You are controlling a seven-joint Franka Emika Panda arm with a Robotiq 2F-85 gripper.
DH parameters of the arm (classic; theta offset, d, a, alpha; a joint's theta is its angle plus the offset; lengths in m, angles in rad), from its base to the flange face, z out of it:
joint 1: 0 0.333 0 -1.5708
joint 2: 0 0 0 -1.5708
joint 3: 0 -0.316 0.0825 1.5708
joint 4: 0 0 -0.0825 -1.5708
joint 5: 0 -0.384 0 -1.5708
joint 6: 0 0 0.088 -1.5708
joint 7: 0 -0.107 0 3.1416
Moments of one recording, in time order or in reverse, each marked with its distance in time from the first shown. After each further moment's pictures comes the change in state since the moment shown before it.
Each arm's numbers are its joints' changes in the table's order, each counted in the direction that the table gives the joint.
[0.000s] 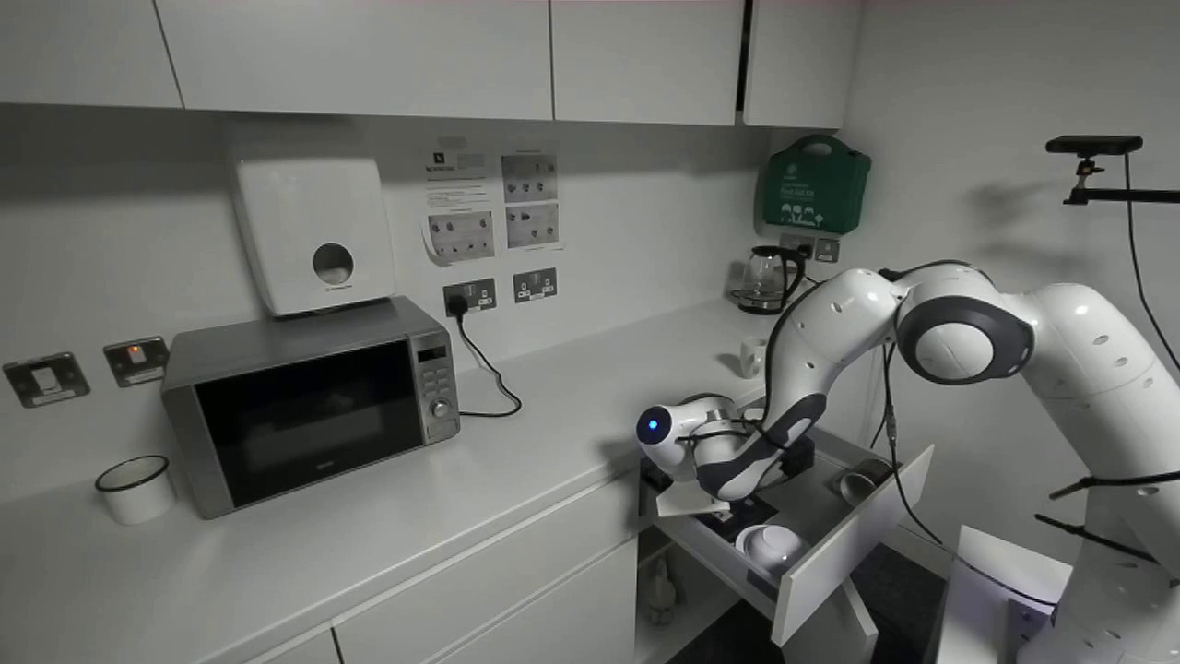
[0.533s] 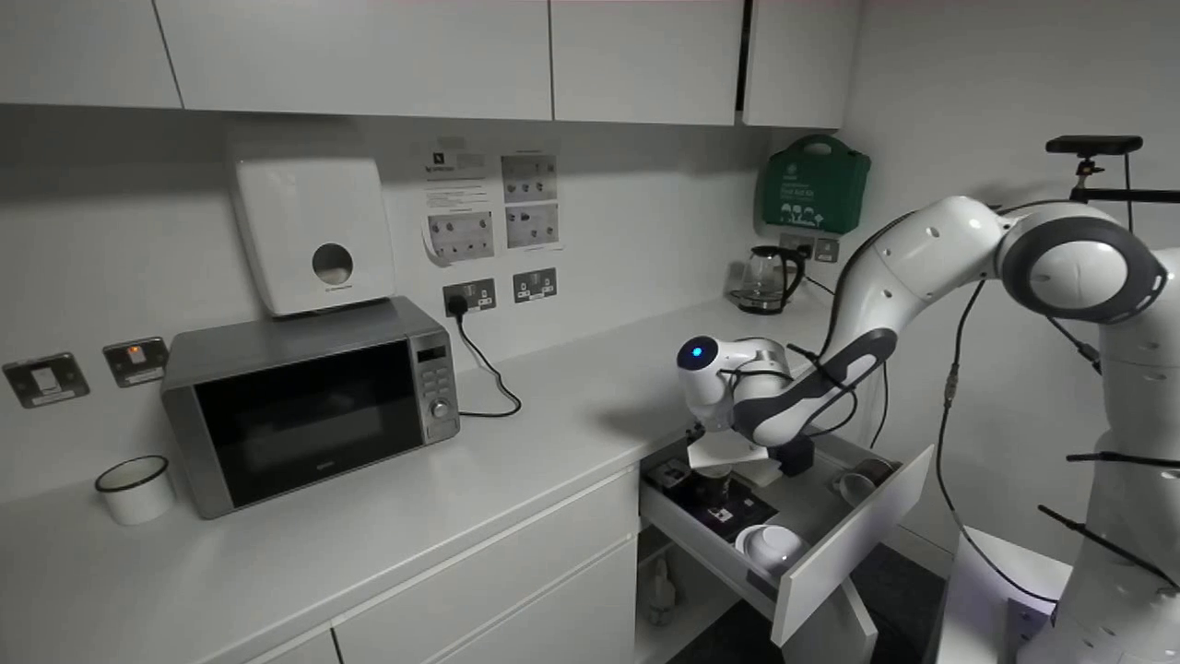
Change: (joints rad) arm -0.093 -0.378 -0.065 0.270 -0.105 0.021 0.204
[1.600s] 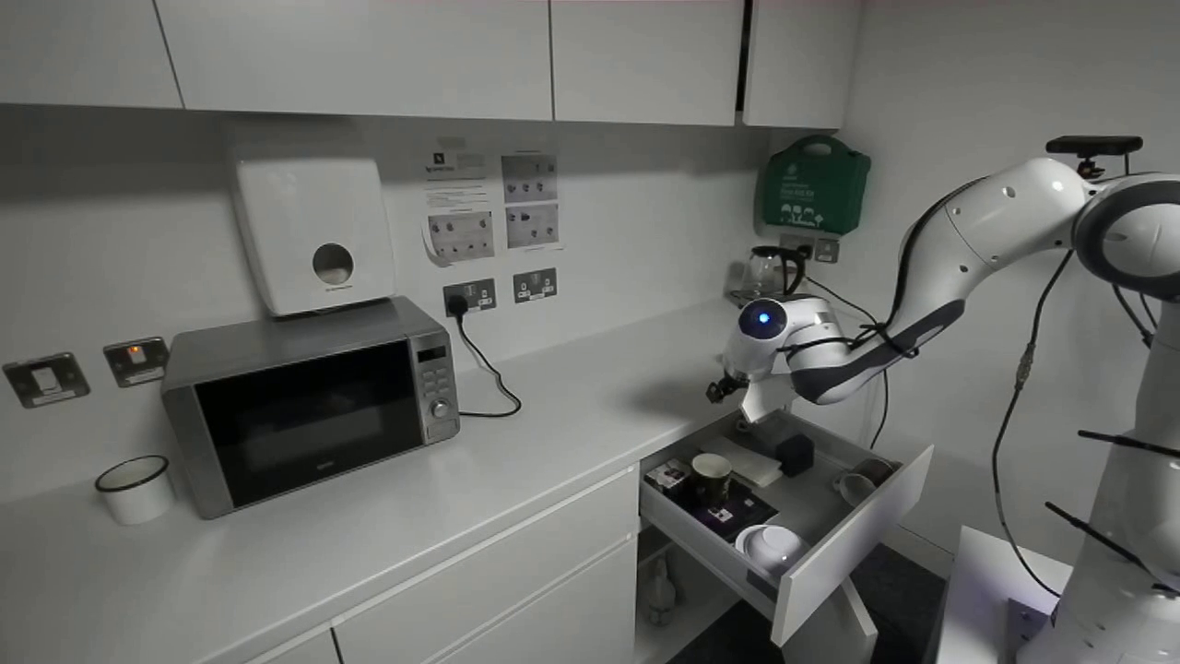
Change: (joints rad) arm -0.165 -0.212 0.004 0.126 0.469 0.218 0.275
